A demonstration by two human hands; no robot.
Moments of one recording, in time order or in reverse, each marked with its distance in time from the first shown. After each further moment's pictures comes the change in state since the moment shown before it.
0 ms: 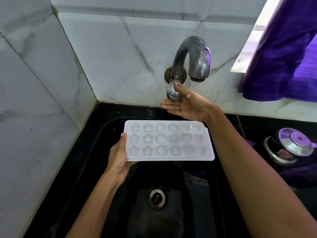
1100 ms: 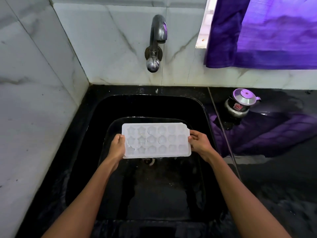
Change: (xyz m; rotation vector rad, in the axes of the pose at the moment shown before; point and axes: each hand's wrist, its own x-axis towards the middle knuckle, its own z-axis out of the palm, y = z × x) left_hand -0.049 -0.077 -0.048 0.605 -0.002 0.069; right_hand -0.151 0.212 -0.029 -0.246 0.606 -0.060
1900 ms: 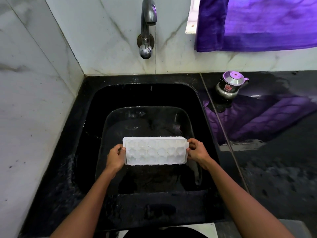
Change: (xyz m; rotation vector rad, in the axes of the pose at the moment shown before) left_hand -0.029 -0.091 -0.019 0.239 -0.061 0.070; right_hand -0.062 0.078 0.007 -0.066 0.003 0.033
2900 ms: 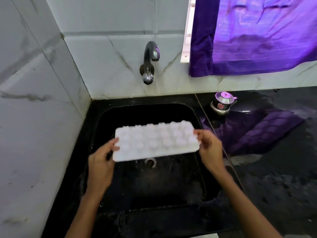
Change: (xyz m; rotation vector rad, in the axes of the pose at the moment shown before) left_hand -0.070 0.093 -0.083 -0.021 0.280 0.711; right_hand -0.061 -0.088 -0.021 -0.072 0.439 -0.763
